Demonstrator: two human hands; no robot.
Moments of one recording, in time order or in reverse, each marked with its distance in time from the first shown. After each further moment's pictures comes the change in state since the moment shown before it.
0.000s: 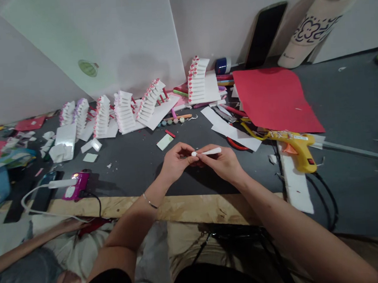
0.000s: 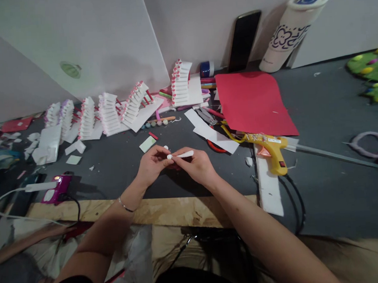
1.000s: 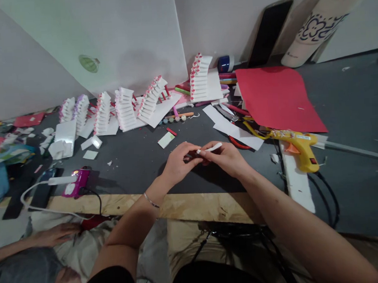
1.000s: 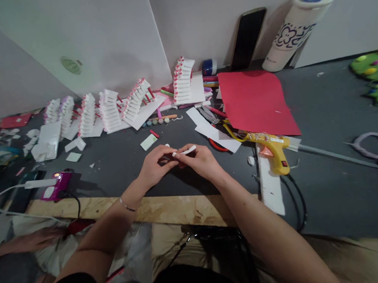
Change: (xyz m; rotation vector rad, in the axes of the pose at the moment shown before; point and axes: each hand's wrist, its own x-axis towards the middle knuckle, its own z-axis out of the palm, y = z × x) left_hand -0.008 0.003 -0.003 0.481 -0.080 0.341; right_hand 0.009 0.004 -0.011 0.042 -0.097 0.153
